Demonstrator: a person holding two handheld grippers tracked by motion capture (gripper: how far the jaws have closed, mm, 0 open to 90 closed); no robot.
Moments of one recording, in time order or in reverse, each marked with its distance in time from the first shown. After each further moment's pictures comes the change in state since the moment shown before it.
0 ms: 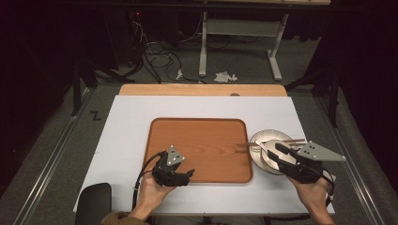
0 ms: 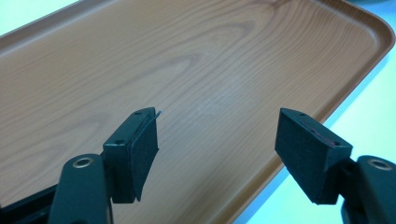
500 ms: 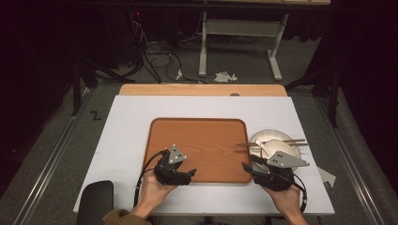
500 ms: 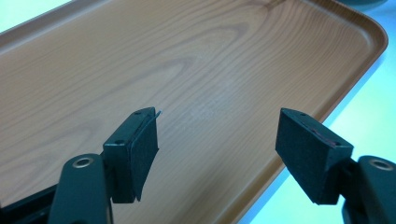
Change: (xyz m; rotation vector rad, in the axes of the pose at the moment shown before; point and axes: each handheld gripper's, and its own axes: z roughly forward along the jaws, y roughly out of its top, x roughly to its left) left arm 0.000 0.005 0.005 0.005 -0.031 0.011; right arm 0.054 -0.015 0.043 0.070 0.119 -0.010
